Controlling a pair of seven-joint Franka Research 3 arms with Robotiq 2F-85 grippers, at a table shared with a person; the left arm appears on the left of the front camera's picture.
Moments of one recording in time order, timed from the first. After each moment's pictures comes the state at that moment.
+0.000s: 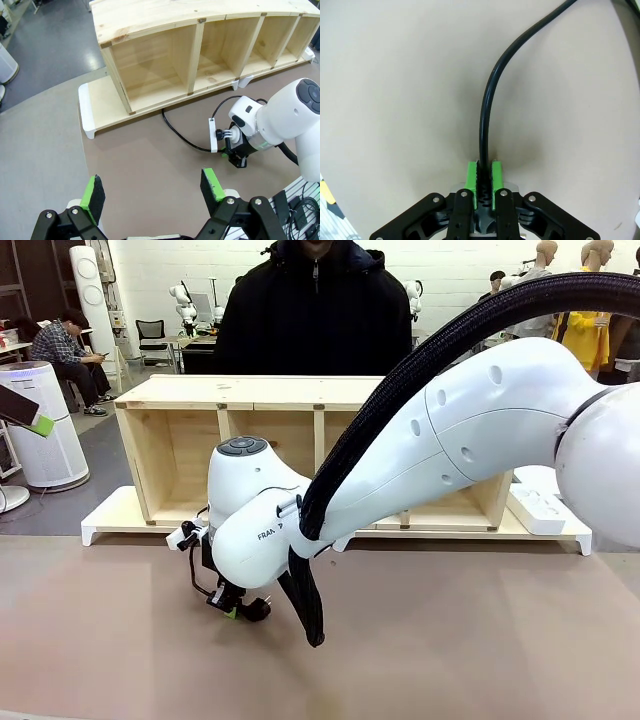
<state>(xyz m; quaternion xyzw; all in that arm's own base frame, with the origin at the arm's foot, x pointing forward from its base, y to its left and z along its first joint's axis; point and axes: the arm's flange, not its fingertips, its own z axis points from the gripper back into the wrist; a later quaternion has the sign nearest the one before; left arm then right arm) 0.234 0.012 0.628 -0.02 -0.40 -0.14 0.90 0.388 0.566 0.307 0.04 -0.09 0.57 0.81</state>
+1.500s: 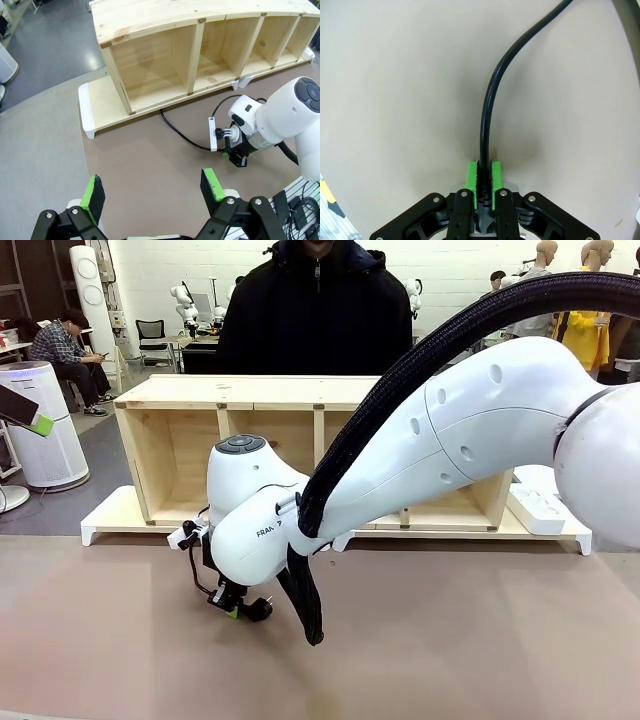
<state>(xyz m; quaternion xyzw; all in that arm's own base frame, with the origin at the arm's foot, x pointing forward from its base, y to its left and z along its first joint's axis) 0.234 0.012 0.628 -0.02 -0.40 -0.14 0.90 0.389 0.566 0.307 0.03 -0.09 0.57 0.82</state>
